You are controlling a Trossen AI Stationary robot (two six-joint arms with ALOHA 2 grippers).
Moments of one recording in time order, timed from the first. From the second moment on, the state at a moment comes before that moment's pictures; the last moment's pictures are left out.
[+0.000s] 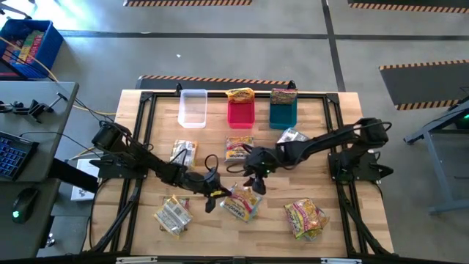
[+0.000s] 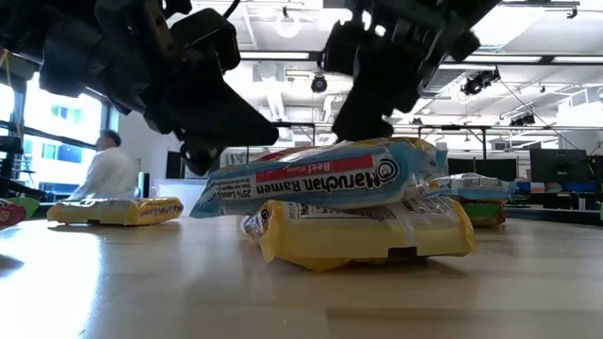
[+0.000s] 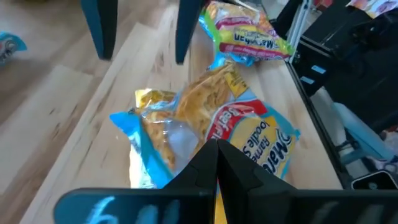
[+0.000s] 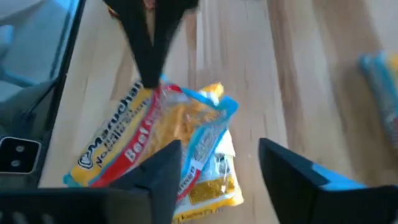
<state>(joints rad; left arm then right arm) -0.38 1.73 0.60 0.73 -0.19 -0.53 0.10 1.70 0.99 -0.08 -0.25 0.33</state>
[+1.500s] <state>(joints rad) -0.38 1.79 0.73 0.51 -0.19 -0.49 0.09 1.75 0.99 0.04 -0.29 0.43</state>
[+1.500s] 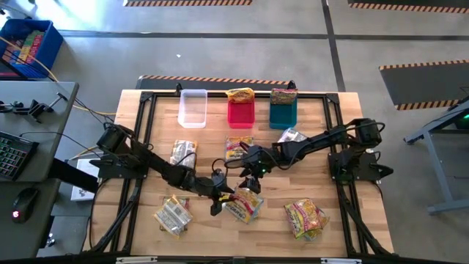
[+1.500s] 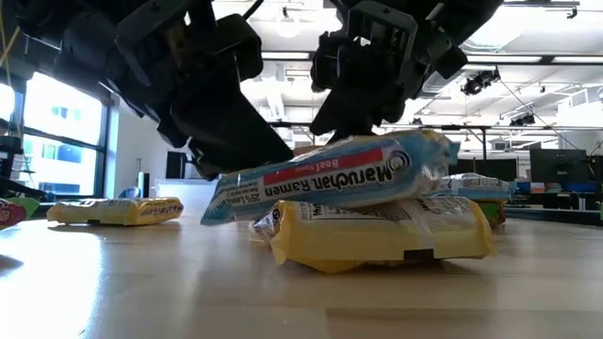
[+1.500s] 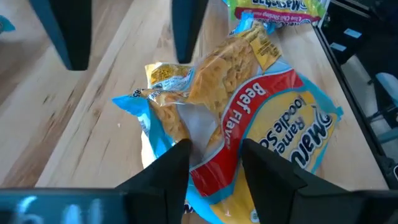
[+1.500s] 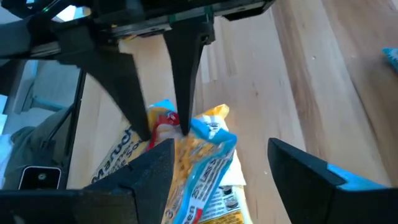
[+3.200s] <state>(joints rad) -0.56 1.63 0.73 0.35 -0.37 -0.39 0.19 1.75 0.99 0.01 -0.26 0.39</state>
